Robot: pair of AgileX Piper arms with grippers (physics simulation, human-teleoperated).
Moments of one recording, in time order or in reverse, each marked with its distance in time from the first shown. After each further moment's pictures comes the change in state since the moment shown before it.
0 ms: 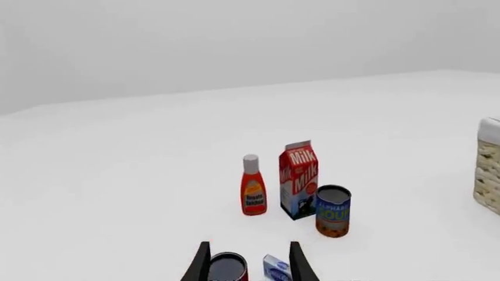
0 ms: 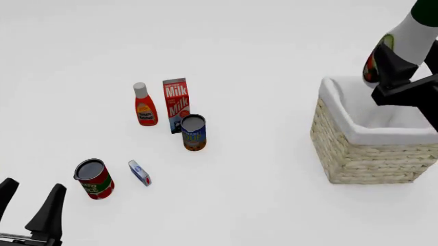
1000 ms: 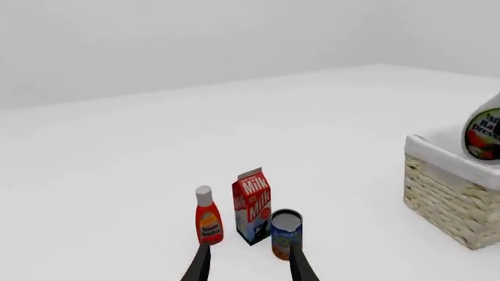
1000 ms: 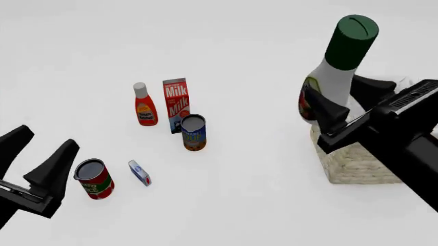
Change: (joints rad) left arm -0.197 0.349 -0.332 0.033 0.001; right arm 0.351 -0.001 0.093 0.018 -0.046
